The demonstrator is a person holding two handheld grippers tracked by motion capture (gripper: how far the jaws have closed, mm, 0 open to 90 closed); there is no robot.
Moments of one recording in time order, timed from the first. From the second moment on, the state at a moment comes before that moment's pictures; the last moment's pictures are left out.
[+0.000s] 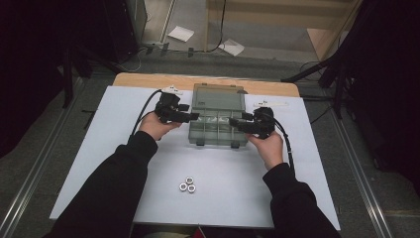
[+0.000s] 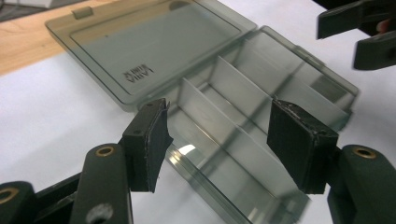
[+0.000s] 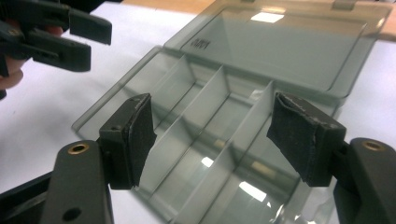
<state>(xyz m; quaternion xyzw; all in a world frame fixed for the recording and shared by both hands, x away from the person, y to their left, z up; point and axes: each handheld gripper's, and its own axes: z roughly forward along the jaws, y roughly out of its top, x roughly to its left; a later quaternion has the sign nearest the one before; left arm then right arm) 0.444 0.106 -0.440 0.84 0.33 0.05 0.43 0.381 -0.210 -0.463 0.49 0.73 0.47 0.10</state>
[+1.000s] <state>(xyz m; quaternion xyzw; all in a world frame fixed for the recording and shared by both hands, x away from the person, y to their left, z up) 0.401 0.134 -0.453 0.87 0.31 0.01 0.39 0.342 -0.192 -0.466 0.44 0.78 0.45 0.06</state>
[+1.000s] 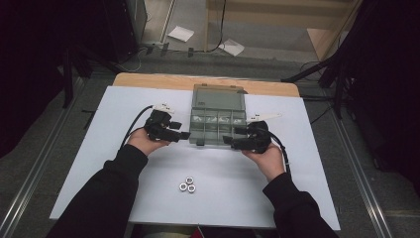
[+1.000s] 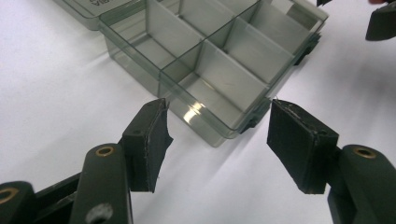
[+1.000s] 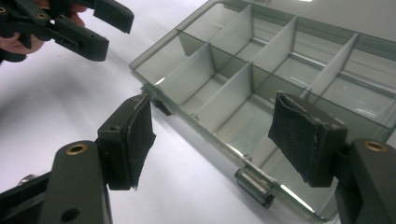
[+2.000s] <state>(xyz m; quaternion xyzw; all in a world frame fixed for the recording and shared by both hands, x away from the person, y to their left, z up) 0.342 0.161 -0.451 0.88 0.26 0.02 0.39 0.295 -0.187 -0.466 0.39 0.80 0.46 0.04</state>
